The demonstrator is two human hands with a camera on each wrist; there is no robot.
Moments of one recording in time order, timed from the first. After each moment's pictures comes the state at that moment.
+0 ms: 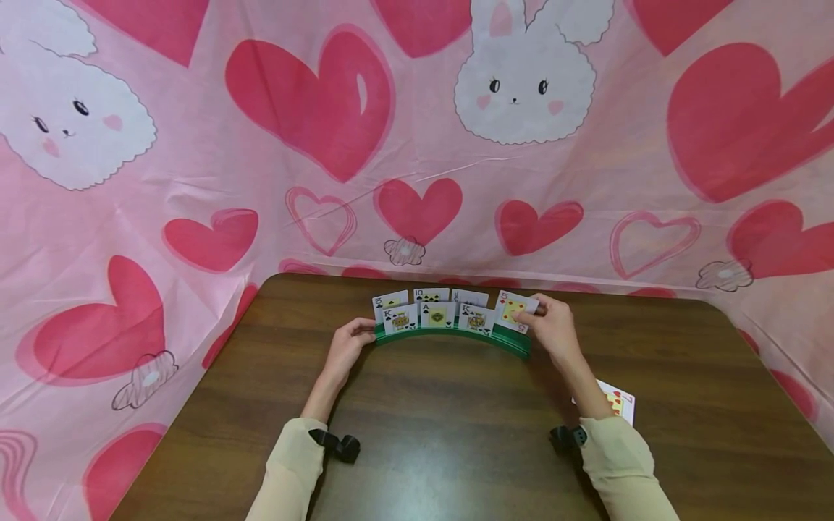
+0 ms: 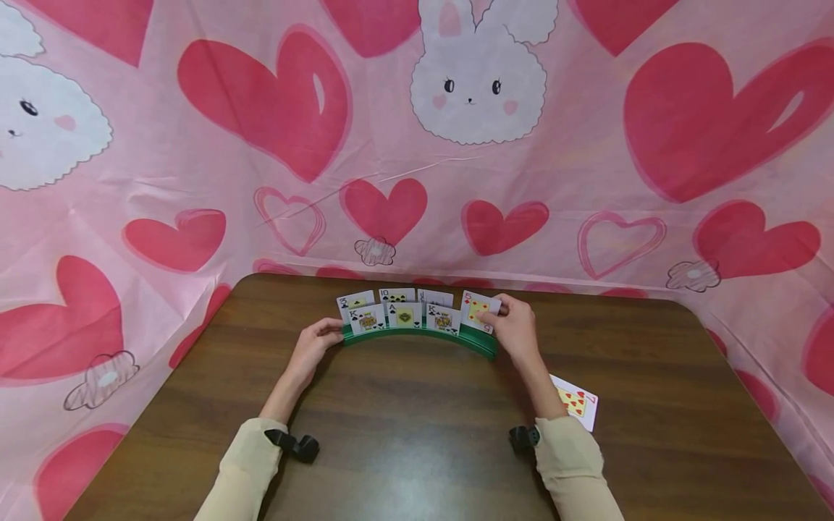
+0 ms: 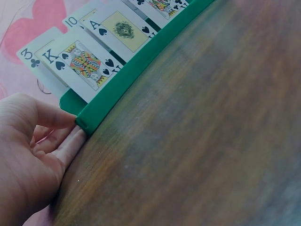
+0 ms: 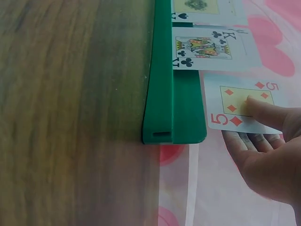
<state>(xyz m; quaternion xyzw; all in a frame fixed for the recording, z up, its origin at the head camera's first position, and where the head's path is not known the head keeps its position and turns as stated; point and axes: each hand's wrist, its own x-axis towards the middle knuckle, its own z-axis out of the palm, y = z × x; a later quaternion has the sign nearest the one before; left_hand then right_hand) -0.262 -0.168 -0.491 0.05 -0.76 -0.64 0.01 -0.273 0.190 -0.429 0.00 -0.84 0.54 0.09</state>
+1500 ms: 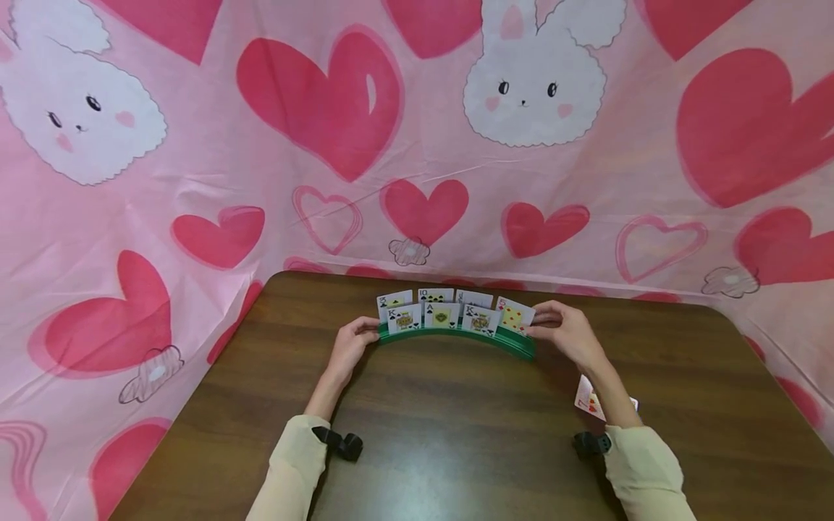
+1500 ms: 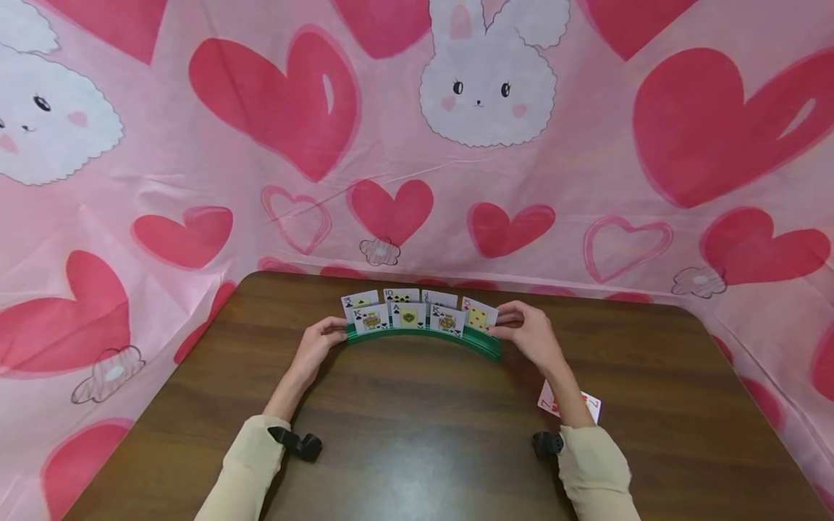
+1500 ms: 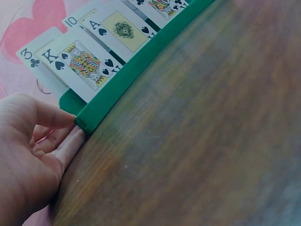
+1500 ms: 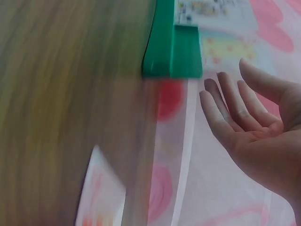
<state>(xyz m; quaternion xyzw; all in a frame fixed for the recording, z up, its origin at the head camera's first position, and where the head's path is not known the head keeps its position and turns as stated) -0.248 -0.163 -0.466 0.04 -0.77 -0.64 0.01 -0.265 0.223 -0.427 0.10 -0.86 0.50 0.01</state>
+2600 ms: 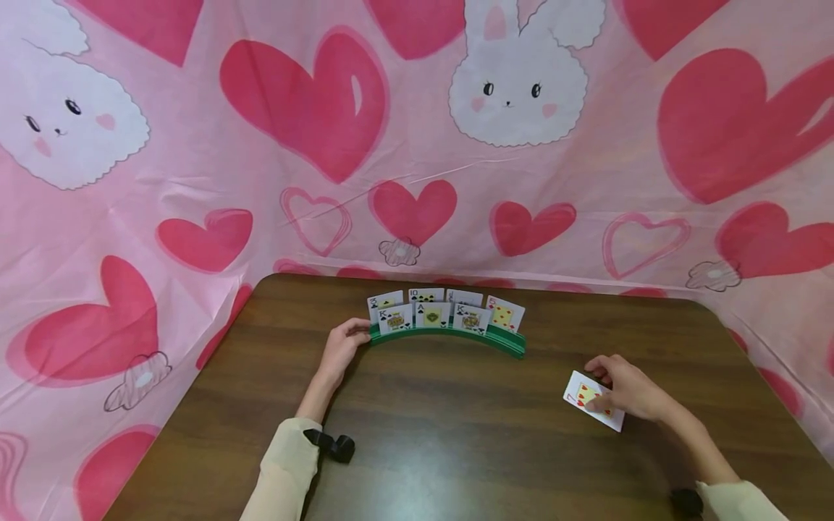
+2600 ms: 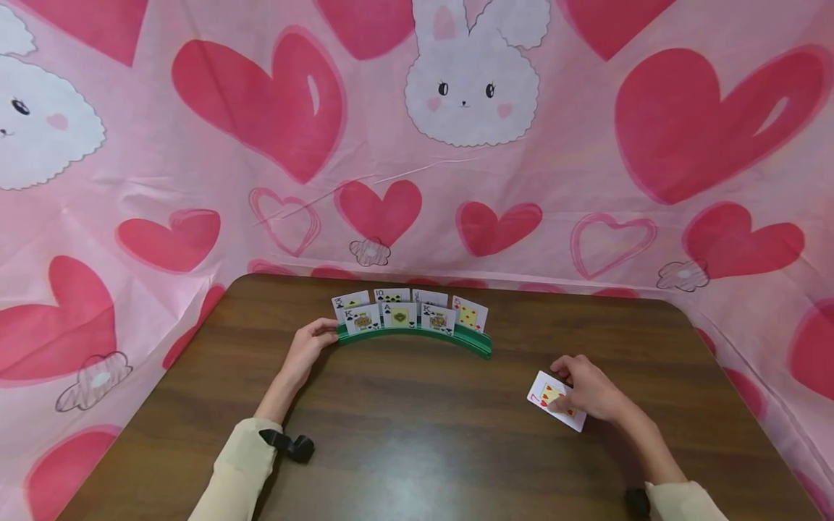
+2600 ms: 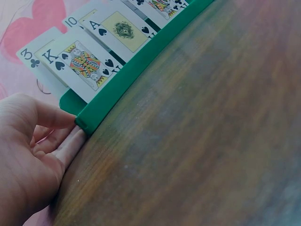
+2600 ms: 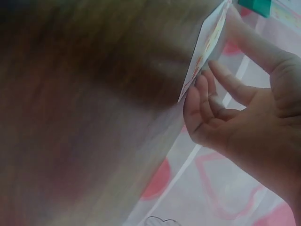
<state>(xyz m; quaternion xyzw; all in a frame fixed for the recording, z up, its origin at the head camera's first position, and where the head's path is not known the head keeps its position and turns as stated) -0.261 -0.170 -0.491 0.04 -0.77 -0.64 0.01 -0.202 0.321 -0.452 0.15 -0.95 0.27 -0.07</state>
